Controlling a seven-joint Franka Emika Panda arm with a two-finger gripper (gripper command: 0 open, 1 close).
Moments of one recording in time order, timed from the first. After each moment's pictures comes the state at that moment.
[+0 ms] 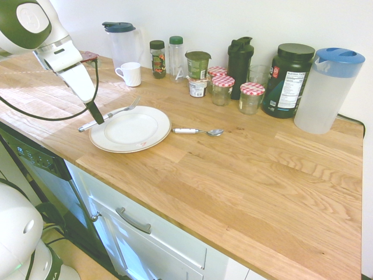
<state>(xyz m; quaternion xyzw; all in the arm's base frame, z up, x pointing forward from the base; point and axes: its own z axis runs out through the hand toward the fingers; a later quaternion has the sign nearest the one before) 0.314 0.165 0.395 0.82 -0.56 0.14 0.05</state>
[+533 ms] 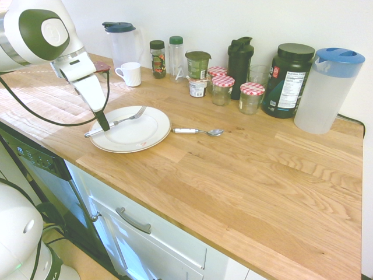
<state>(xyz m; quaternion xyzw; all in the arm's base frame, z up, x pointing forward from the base) 0.334 0.150 0.372 0.81 -0.57 0.11 0.04</state>
